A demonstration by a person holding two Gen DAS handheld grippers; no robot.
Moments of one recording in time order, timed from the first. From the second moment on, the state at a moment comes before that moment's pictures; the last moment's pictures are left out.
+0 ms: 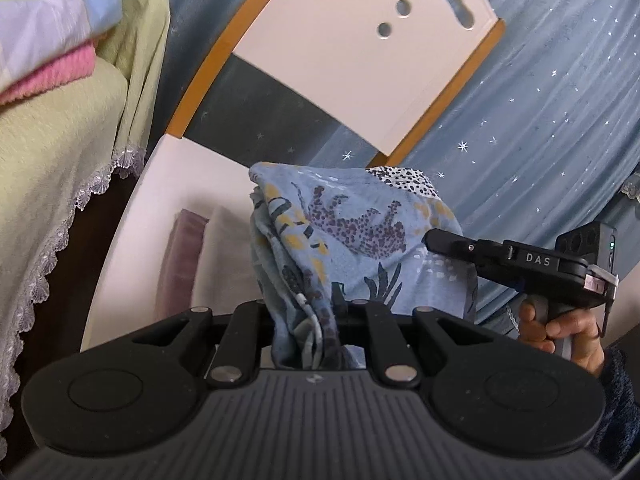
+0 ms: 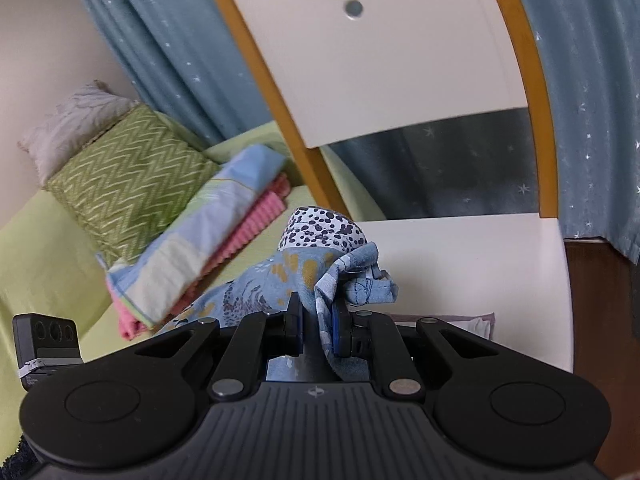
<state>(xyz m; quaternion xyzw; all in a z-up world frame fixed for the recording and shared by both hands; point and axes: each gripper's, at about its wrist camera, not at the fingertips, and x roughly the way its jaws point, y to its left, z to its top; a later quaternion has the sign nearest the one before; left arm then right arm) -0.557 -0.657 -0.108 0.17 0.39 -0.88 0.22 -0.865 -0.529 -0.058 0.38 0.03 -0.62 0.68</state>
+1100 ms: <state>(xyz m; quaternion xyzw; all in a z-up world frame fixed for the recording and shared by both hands) -0.517 -0.699 -0.132 0.18 0.36 -0.88 0.24 -0.947 -0.514 -0.151 0.48 -0.07 -0.68 0.55</state>
